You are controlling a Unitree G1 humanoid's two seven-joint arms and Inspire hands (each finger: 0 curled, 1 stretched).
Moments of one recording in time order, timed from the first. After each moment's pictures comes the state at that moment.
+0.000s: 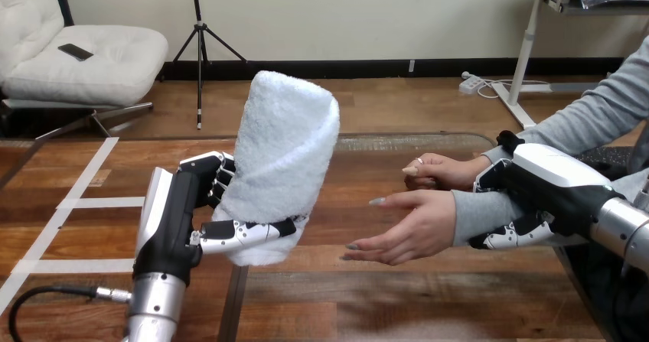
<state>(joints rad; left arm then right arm) -0.11 0.19 0.01 0.49 0.30 -0.57 0.16 -0.50 -0.76 0.26 0.84 -0.46 -0.68 0.21</state>
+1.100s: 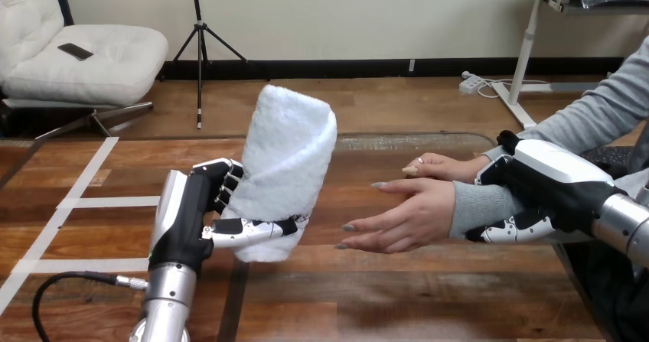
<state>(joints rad) -0.33 0.20 0.00 0.92 0.36 -0.68 0.24 -0.50 -0.76 0.24 0.83 -0.44 -0.67 0.24</state>
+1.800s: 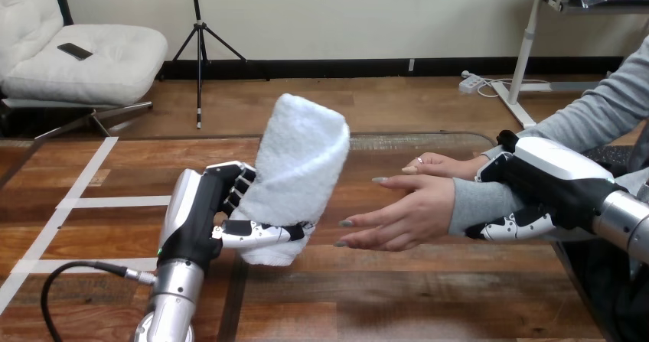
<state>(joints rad) -0.40 0.22 -0.04 1.05 0.40 -0.73 0.28 -0.50 -0.76 0.23 0.81 -0.43 -0.66 0.26</state>
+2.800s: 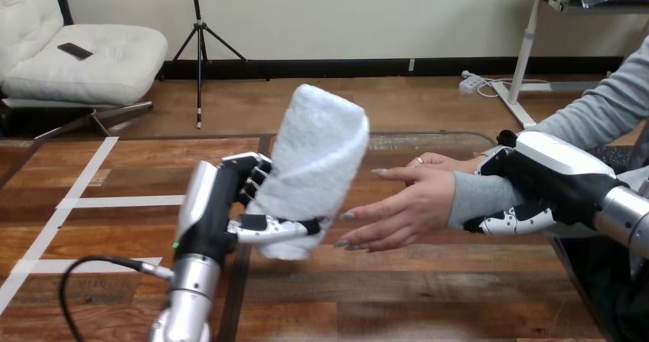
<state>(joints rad) -0.43 0.18 -0.10 1.11 0.40 -0.79 0.34 -0.50 -0.76 0.22 0.79 -0.40 -0.65 0.28</state>
